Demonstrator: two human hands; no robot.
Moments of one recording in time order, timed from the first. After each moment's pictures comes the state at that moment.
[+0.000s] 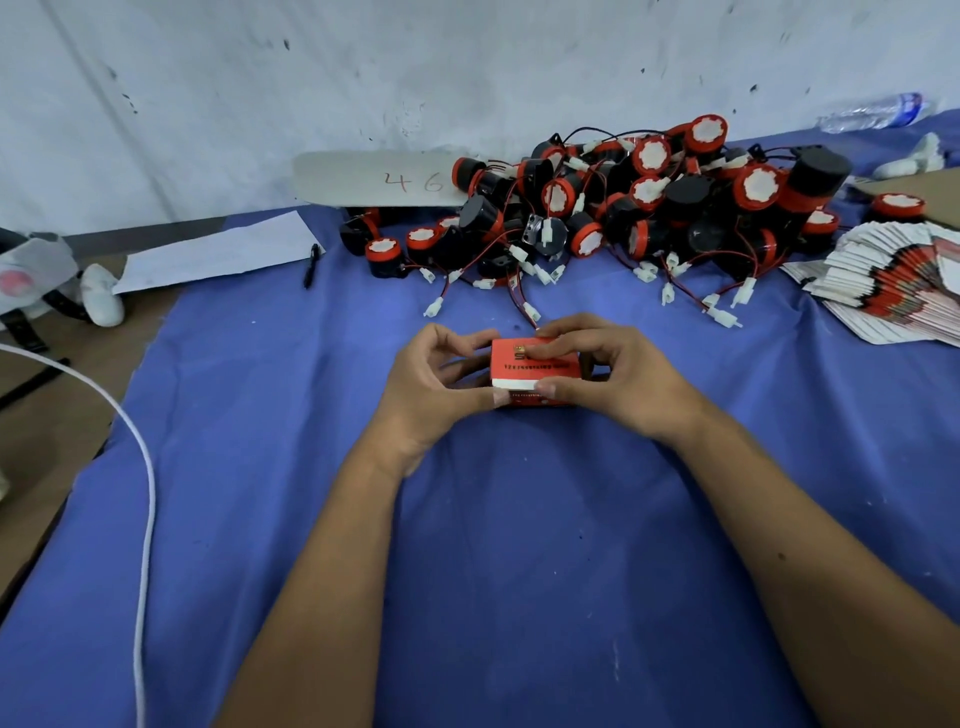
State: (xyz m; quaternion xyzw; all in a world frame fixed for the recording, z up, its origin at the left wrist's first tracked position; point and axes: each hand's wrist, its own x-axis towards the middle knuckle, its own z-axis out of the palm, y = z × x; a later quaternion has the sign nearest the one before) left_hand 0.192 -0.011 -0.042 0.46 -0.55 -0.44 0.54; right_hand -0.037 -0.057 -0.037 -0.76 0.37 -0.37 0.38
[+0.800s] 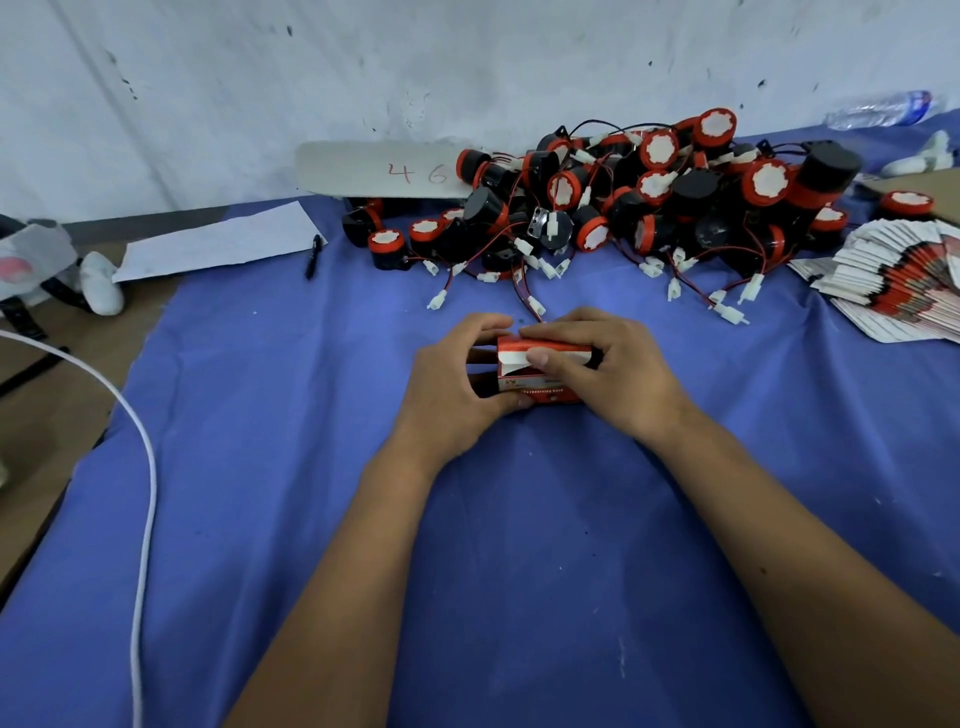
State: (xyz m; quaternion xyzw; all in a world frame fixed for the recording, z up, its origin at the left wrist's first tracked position) left_hand 0.181 -0.012 -0.046 0.51 -0.68 -0.25 0.47; right_hand -0.020 -0.057 -0.041 -0.78 0.40 -0.41 0.24
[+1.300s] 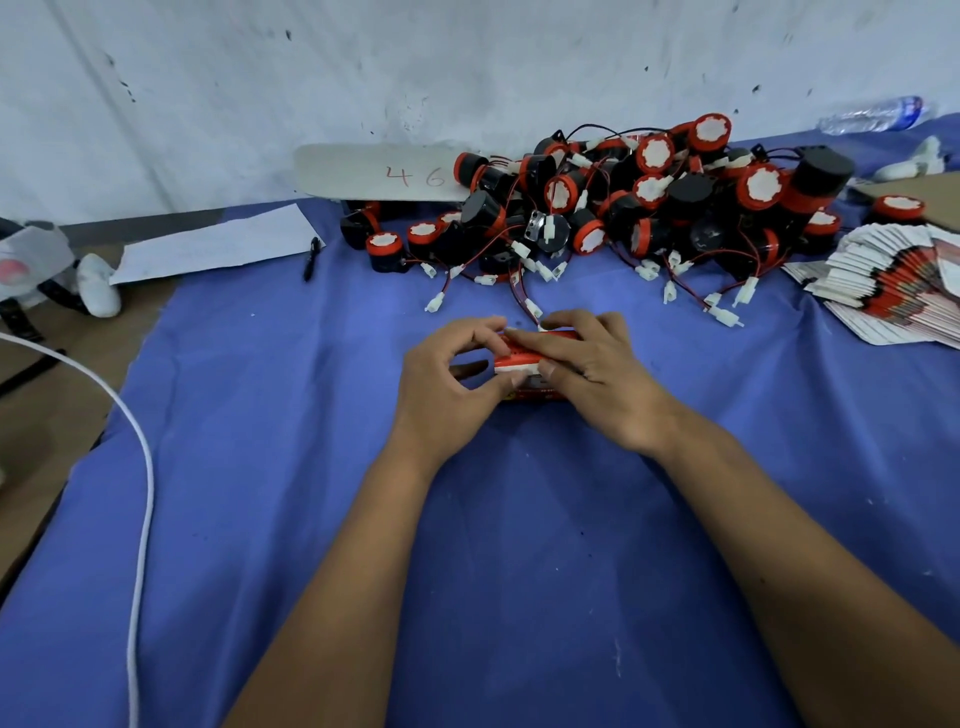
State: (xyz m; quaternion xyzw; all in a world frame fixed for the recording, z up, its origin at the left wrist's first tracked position) left_hand 0.179 -0.010 -0.045 0.49 -0.67 -0.19 0.52; right_hand -0.019 -0.047 -0.036 -0.83 0.45 -0.27 0.19
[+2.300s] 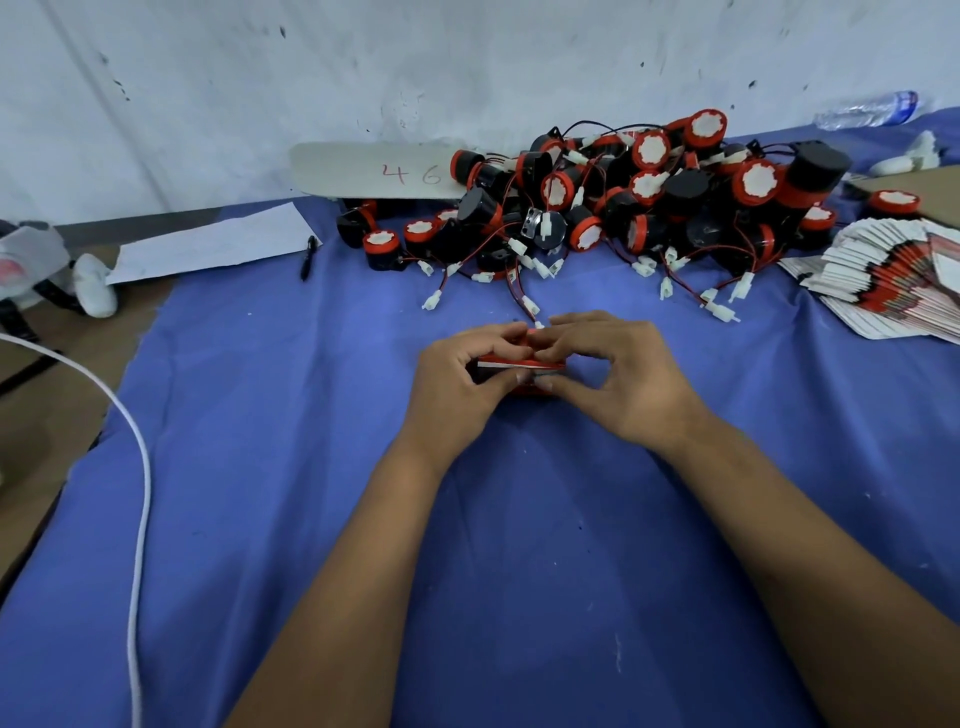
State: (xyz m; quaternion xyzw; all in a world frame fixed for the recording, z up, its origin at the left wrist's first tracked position) left_hand 0.169 -0.017 -0.047 0.48 -0.66 -0.26 0.51; right_hand -0.036 -0.048 -0.040 -0.83 0.33 -0.41 0.16
